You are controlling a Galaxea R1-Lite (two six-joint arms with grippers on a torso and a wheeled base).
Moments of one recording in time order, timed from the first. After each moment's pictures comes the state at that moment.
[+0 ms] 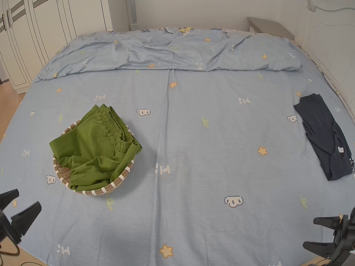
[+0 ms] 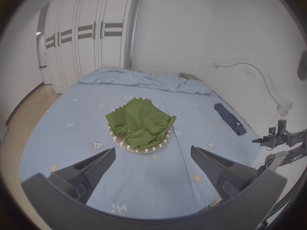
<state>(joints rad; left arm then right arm) -0.05 0.60 -0.51 0.20 -0.17 -0.08 0.19 0.63 -0.14 -0.07 0.53 0.14</state>
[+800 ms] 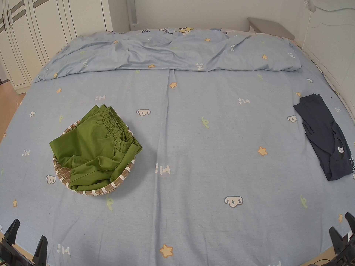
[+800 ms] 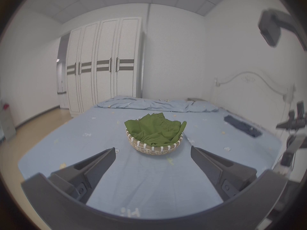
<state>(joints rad) -0.01 0.02 -0.02 -0.04 -0.06 -0.01 0.04 0.07 -0.13 0.19 0.15 0.16</state>
